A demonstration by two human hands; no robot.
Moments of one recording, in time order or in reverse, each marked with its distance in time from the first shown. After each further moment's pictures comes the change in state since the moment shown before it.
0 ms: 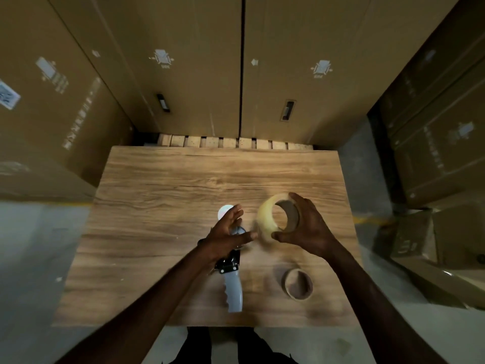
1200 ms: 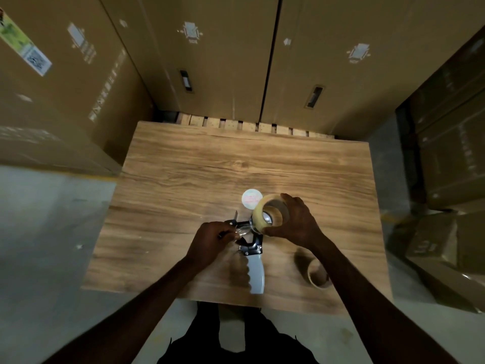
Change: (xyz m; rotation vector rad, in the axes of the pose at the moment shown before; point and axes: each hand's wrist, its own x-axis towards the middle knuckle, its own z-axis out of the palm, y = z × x) left_hand -0.059 -0.058 -0.083 0.585 0.227 0.285; right_hand 0.015 -0.034 0.092 -0.202 -0.139 0.042
